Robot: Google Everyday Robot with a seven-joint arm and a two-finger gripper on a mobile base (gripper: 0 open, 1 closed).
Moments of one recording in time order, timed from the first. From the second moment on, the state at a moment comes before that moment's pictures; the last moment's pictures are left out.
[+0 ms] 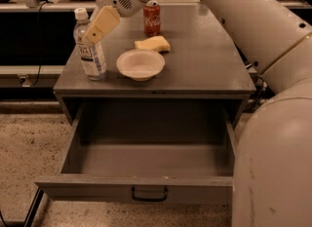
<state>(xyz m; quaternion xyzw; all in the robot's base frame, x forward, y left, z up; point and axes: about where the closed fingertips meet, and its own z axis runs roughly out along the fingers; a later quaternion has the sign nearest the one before) 0.659 0.141 0.985 -0.60 0.67 0.24 0.37</state>
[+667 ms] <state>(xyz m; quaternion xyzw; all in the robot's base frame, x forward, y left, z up) 0.657 0.198 0.949 -0.60 0.67 0.25 0.36</state>
